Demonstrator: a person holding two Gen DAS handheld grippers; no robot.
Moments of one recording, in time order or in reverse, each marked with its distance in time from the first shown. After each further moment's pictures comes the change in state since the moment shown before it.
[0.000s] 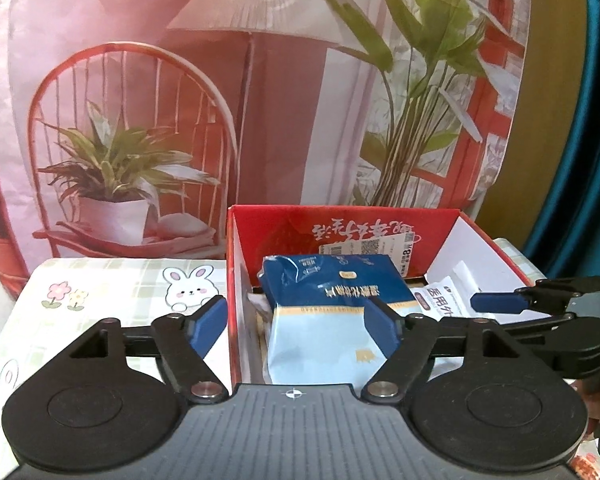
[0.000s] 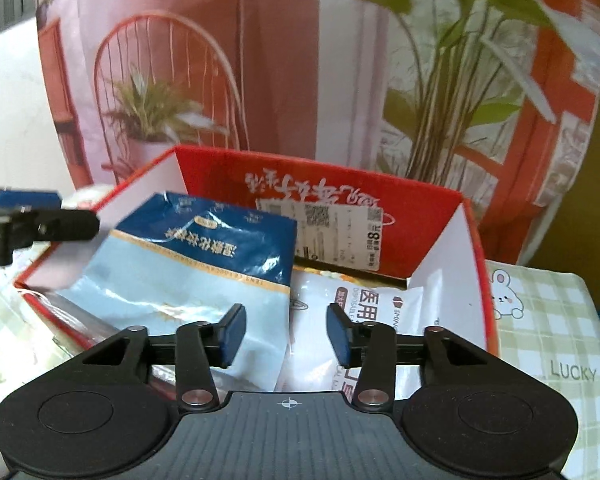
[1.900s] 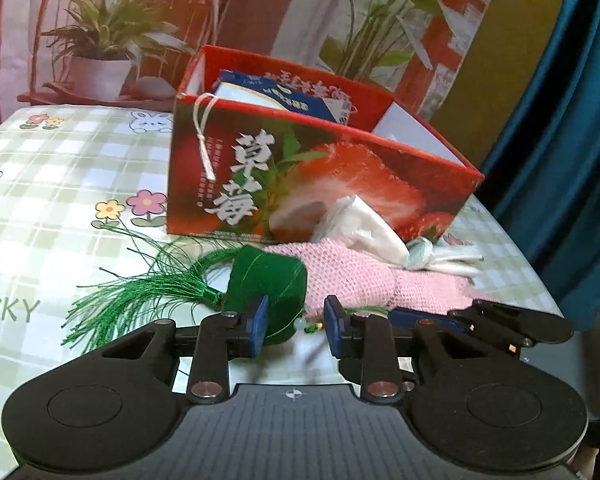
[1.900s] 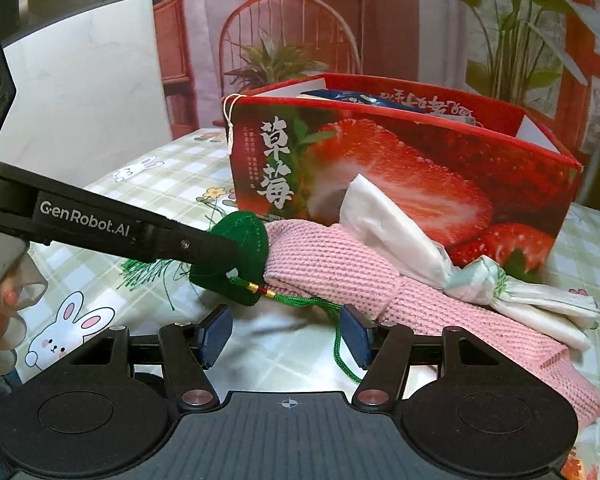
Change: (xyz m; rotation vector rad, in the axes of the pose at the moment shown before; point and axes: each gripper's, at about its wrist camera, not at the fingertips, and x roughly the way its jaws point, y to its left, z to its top) left arm -0.054 -0.030 -0.145 -0.161 0.138 -0.153; right arm -0.085 0.074 -0.167 -0.099 -0.027 0.204
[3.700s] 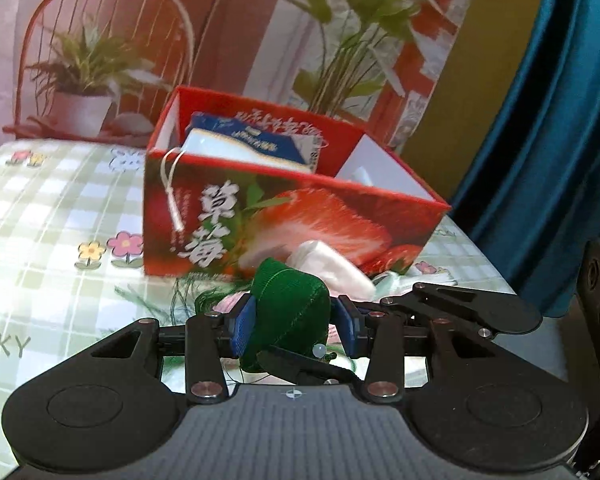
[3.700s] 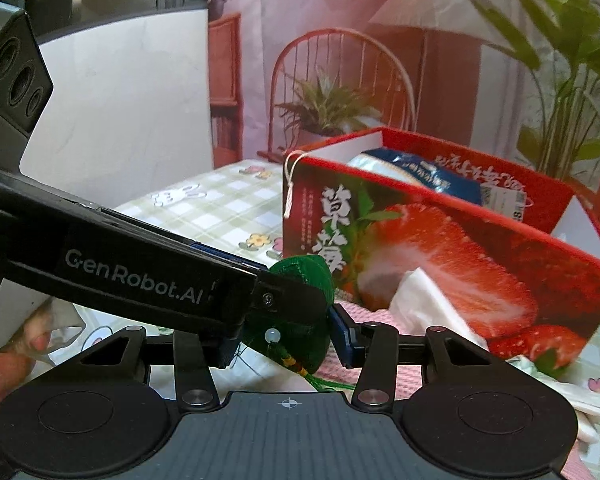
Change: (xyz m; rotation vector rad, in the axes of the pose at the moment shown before) left arm -0.016 -0.017 0.018 0.039 -0.077 -0.060; right arm -0.003 0.022 0.034 -0.138 -0.100 0.080
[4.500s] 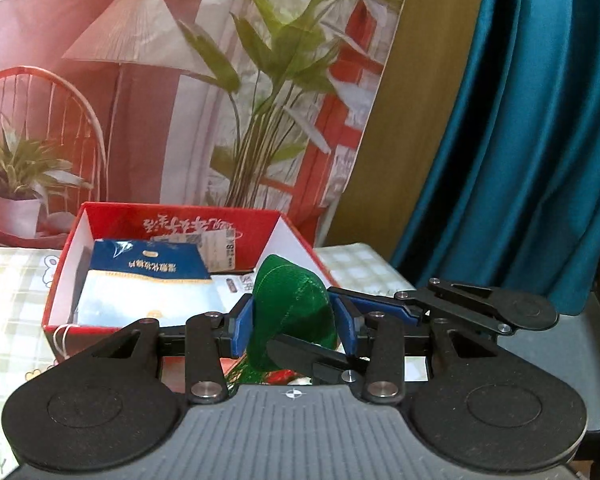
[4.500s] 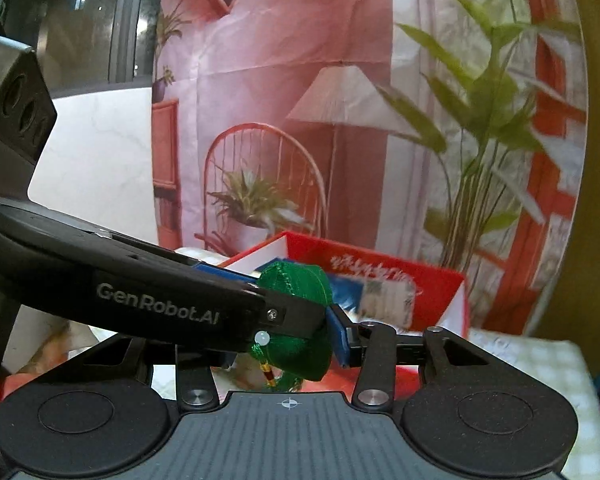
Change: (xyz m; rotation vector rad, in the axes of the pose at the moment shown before) left arm 0.001 -0.075 0.083 0.119 -0.100 -0.094; right arm -0.085 -0.069 0.067 0.029 -0.173 -0.149
